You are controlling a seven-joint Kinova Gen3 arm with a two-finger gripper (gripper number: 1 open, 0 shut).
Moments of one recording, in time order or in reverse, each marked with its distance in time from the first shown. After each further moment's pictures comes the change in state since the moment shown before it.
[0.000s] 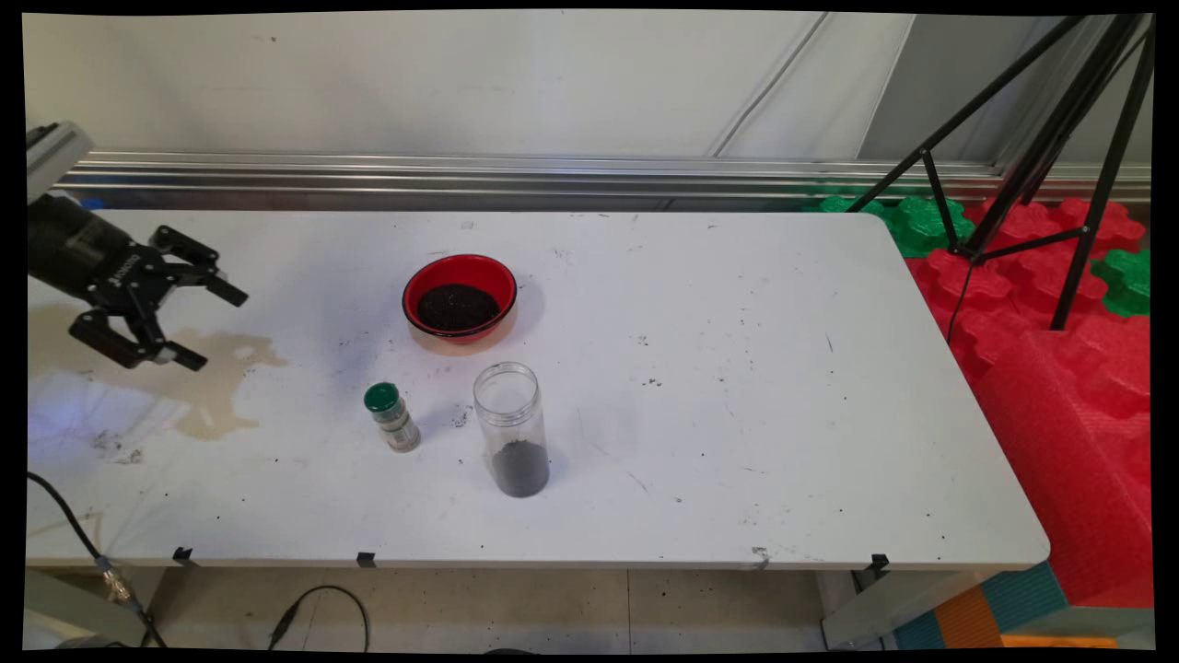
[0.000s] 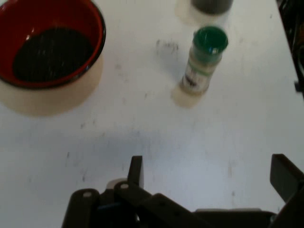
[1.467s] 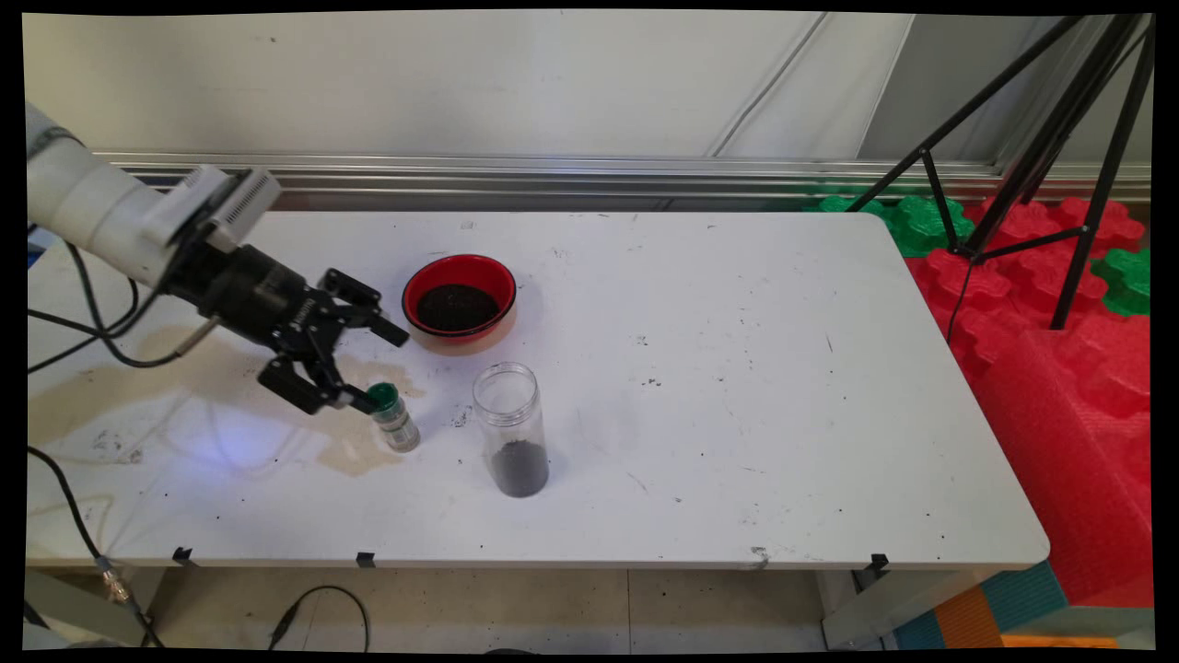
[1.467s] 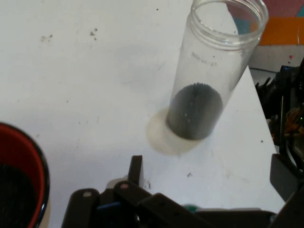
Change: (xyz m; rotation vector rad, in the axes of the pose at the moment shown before) arm 0.097 0.017 0.132 -0.063 0.136 -0.006
